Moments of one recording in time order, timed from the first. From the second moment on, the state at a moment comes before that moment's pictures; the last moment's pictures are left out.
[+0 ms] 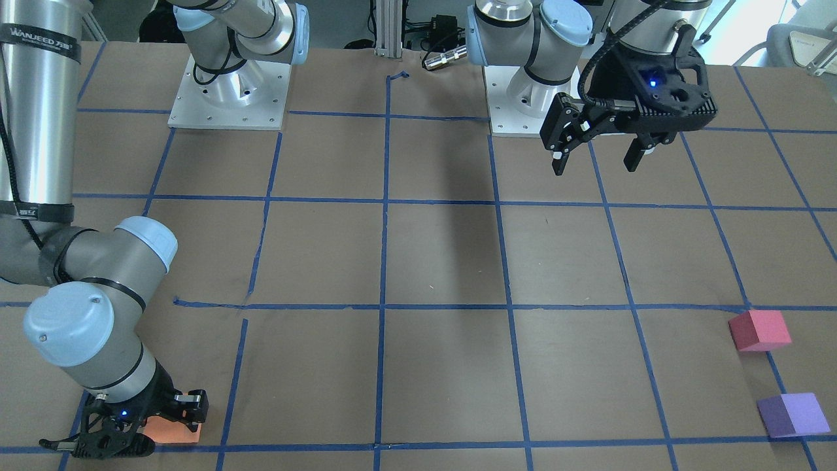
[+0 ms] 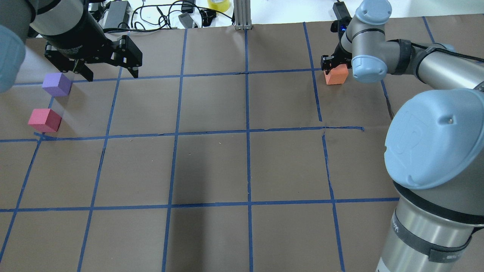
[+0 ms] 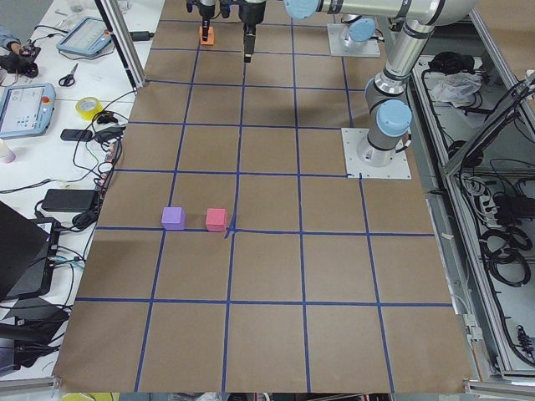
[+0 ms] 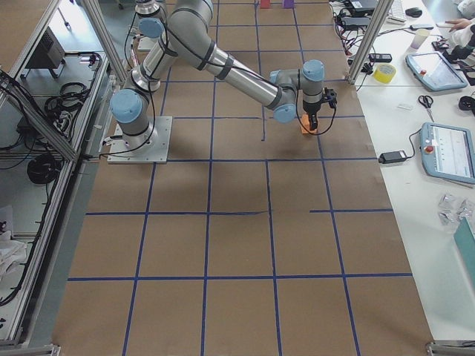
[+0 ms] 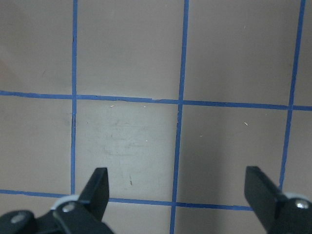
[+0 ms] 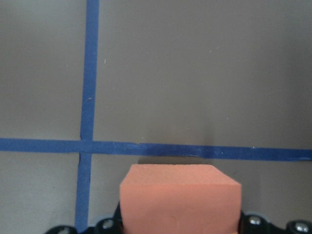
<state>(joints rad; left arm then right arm) -1.56 -1.53 -1.56 -1.48 1.62 -0.05 1.46 -0.89 1.46 -2.37 -1.53 -0.11</state>
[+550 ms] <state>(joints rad) -1.56 -1.53 -1.56 -1.48 1.62 -0.05 1.66 -0.96 1.43 -2.32 -1.53 0.05</state>
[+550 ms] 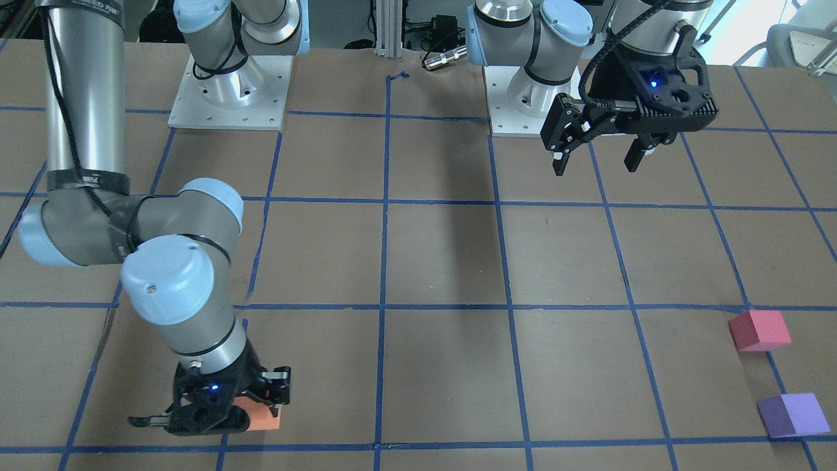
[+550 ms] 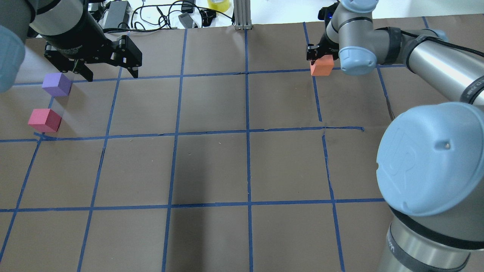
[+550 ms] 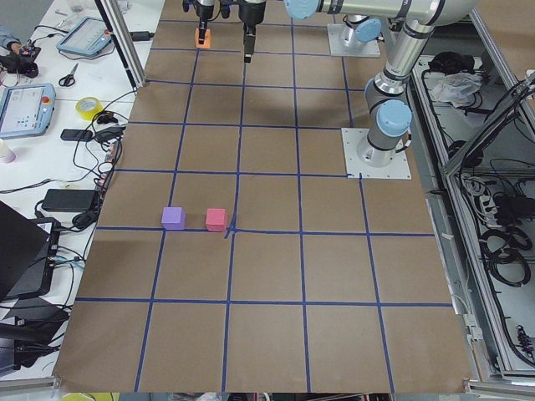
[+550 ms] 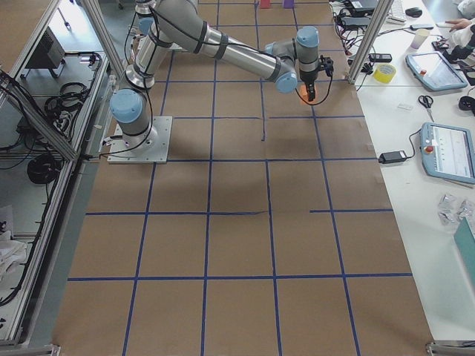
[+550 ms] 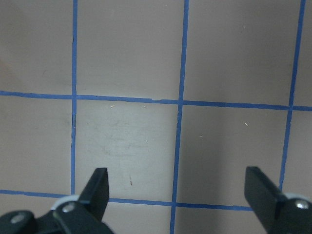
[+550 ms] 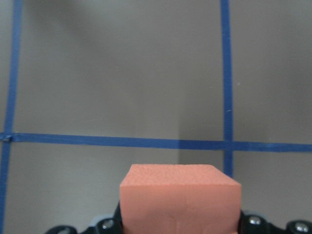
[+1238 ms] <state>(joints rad) -1.56 -1.53 -1.56 -1.48 1.62 -0.05 1.92 -0.90 1.38 -2.26 -1.54 0.22</state>
